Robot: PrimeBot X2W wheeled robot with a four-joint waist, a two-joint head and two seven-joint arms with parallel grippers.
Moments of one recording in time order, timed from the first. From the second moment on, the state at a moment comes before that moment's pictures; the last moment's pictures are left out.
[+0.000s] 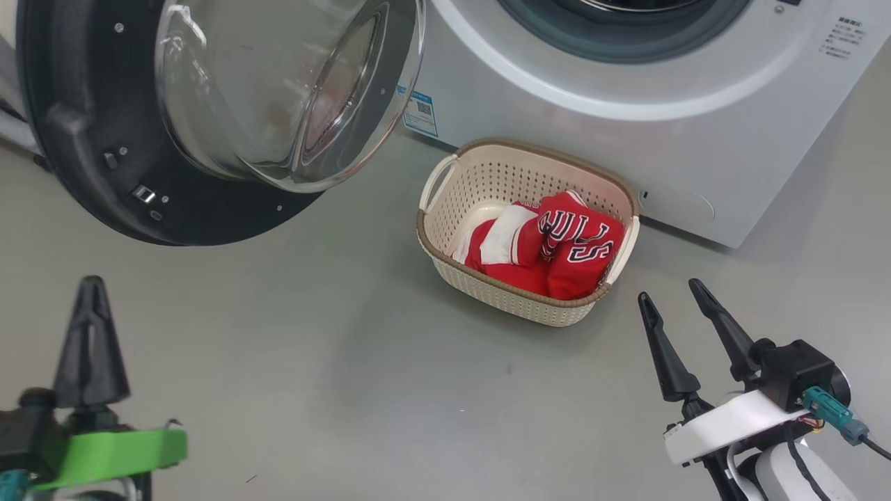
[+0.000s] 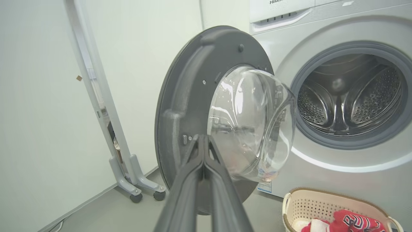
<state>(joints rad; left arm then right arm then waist) 0.05 0.10 0.02 -0.15 -0.23 0.10 -0.25 -0.04 -0.23 0.34 0.08 0.43 0.12 -0.24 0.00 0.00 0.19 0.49</state>
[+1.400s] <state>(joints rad) -0.75 0.24 1.08 0.54 -1.09 0.13 0.17 -0.15 -0.35 0.40 0.02 0.44 0.12 -0.22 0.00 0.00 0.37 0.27</state>
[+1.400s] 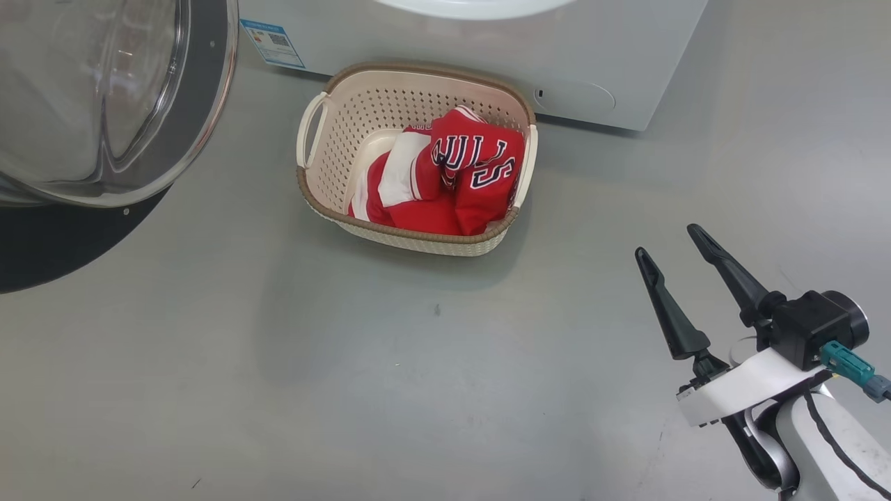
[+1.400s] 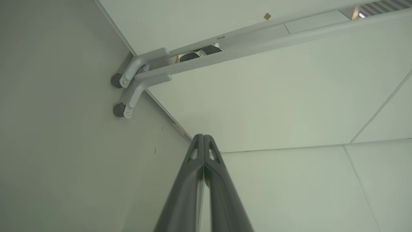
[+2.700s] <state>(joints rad) -0.92 0.33 0.97 0.81 -0.99 0.13 0.51 -0.16 -0.36 0.40 0.04 0.45 0.12 -0.23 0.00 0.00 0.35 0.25</state>
